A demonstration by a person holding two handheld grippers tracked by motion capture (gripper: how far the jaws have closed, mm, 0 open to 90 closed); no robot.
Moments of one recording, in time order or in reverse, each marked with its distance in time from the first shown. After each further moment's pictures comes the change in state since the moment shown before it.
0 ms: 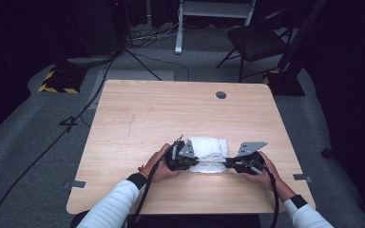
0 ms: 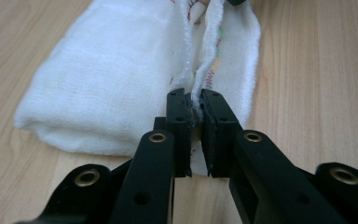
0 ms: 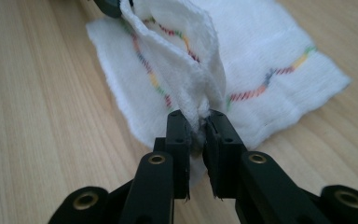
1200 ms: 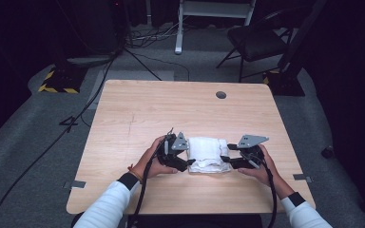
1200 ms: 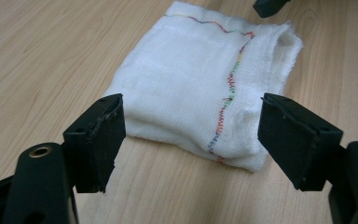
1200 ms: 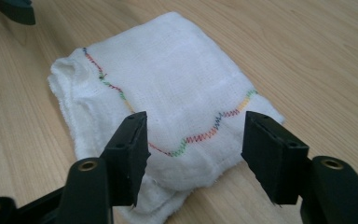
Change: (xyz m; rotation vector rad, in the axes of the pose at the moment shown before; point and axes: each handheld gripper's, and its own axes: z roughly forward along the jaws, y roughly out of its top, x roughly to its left) left arm 0.009 0.005 -0.037 -0.054 0.148 -0.093; right arm -0.006 0.023 -0.004 -0.070 -0.129 0.043
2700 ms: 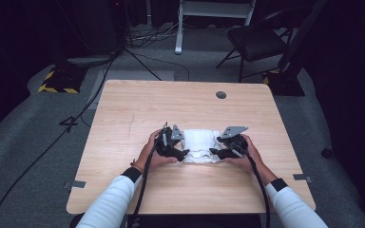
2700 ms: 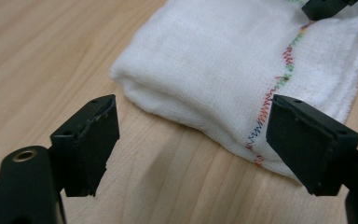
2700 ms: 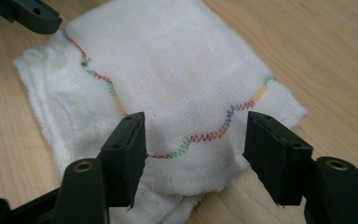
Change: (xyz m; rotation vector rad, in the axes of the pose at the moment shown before) left arm 0.035 -0.016 0.025 0.052 0.136 -0.124; right arm -0.017 0.022 0.051 0.066 -0.021 -0.007
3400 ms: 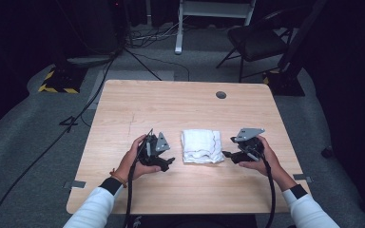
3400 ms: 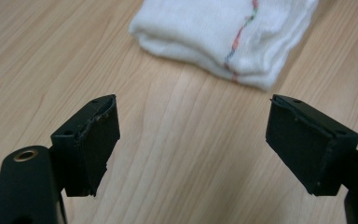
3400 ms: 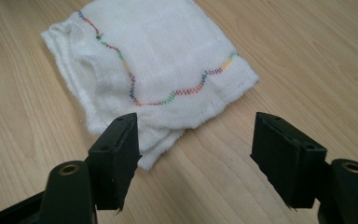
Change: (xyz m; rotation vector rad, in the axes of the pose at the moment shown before) left arm -0.011 -0.032 -0.060 0.072 0.054 0.072; right arm 0.000 -0.010 -0.053 0.034 -0.049 -0.045
